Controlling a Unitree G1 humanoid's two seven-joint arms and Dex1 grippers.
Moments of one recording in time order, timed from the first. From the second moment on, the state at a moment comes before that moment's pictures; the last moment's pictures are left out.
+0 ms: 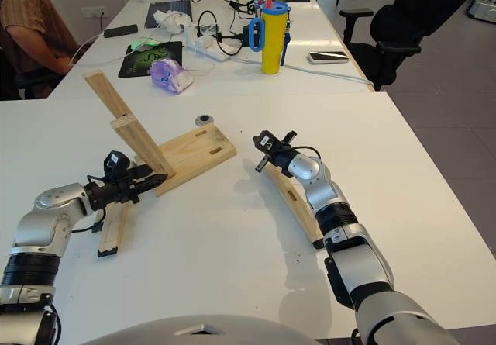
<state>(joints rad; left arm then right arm) -0.19 0.61 0.07 0.16 -0.36 0.39 -0.89 -0.61 -0.27 0.21 0.71 -0.22 -0.21 0.47</state>
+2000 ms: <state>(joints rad) -0.05 0.79 -0.21 -0.10 -0.18 0.46 -0.95 -0.40 -0.50 0.51 -0.11 -0.14 0.51 1.04</state>
